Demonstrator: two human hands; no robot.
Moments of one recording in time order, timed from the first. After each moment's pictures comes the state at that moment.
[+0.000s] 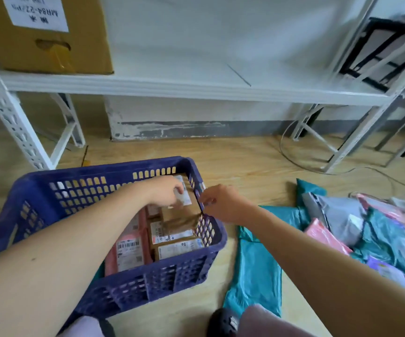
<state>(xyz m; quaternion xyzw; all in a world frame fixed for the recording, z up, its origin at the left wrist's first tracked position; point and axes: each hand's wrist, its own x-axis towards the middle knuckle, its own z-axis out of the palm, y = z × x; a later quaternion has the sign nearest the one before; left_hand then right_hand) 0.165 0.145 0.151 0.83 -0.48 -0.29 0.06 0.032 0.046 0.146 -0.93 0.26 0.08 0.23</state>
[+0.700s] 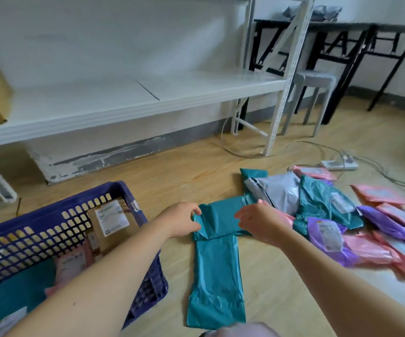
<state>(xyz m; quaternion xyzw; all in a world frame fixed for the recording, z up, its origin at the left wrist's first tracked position) -0.005 0.040 0.141 0.77 -0.57 -0.27 0.09 -0.195 -0.039 0.149 -0.84 0.48 -0.01 0.26</state>
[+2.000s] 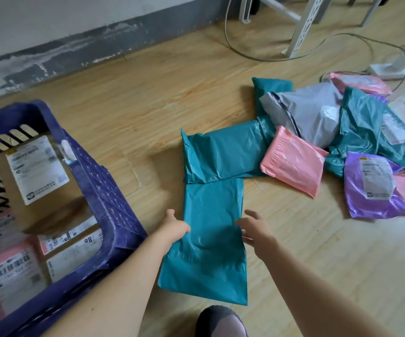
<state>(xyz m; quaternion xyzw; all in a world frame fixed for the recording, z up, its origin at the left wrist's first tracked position) 0.010 -0.020 -0.132 0.81 -0.12 -0.54 0.17 -0.167 -0.097 -0.148 -0.32 0.68 -0.09 0.65</state>
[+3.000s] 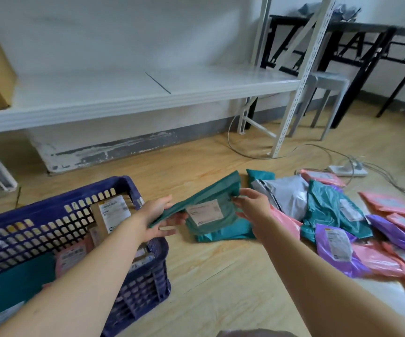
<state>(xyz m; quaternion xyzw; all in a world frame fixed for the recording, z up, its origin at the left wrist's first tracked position) 0.062 0.051 0.115 0.65 -0.15 -0.59 0.45 -0.126 -0.062 0.117 -0.53 0.53 -0.30 0.59</state>
